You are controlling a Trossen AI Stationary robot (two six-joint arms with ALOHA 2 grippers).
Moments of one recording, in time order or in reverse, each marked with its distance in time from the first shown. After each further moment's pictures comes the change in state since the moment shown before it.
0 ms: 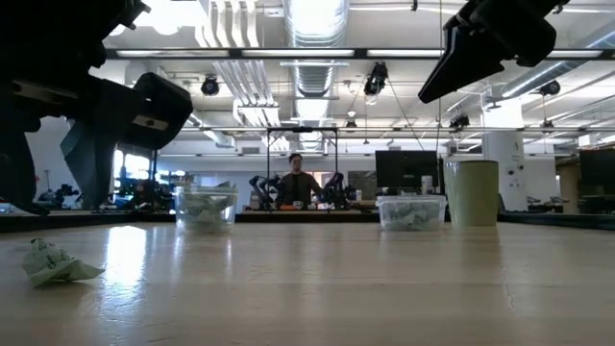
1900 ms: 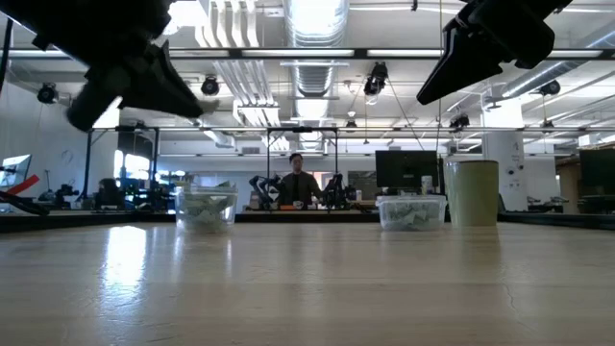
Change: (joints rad) left arm 0.010 -0.189 0.012 -0.405 -1.009 0.002; right arm 0.000 0.001 -0.015 0.034 0.000 0.000
